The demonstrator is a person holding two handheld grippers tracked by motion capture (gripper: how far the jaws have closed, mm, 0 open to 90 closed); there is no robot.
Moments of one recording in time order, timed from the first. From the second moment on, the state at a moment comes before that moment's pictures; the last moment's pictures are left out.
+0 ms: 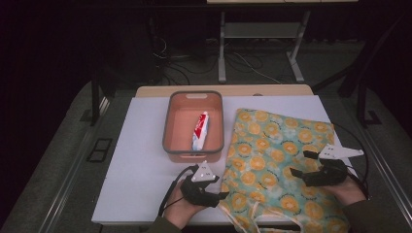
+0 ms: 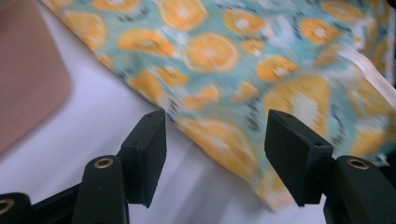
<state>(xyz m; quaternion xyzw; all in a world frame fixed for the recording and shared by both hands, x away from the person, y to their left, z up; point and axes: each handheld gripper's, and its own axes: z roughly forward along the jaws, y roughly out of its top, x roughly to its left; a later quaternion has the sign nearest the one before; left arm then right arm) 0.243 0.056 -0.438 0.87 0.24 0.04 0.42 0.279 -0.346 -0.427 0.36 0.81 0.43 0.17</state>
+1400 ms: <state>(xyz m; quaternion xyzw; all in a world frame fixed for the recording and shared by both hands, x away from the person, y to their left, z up) 0.265 0.075 -0.428 0.86 0.26 0.11 0.42 0.278 -0.343 -0.427 0.35 0.81 0.44 0.16</state>
